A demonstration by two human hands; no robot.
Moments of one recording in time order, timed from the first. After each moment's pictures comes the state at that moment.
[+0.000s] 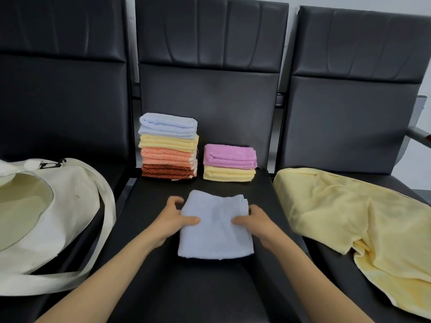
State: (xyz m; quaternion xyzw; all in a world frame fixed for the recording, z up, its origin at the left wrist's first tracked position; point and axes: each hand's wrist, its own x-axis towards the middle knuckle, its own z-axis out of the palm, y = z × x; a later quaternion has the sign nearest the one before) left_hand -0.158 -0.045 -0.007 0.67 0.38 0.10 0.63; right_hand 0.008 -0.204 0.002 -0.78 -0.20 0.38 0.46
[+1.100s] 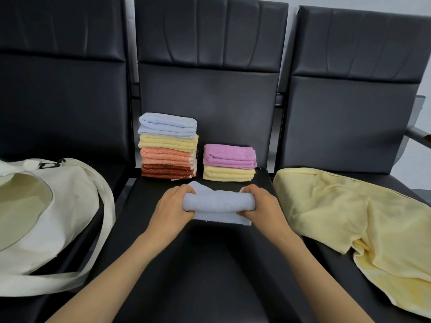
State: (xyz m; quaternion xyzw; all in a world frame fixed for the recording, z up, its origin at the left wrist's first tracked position) left_hand -0.158 -0.058 0.014 0.88 0.30 0.25 0.26; right_hand 0.015 -0.212 0.020 -0.82 -0.45 0.04 0.35
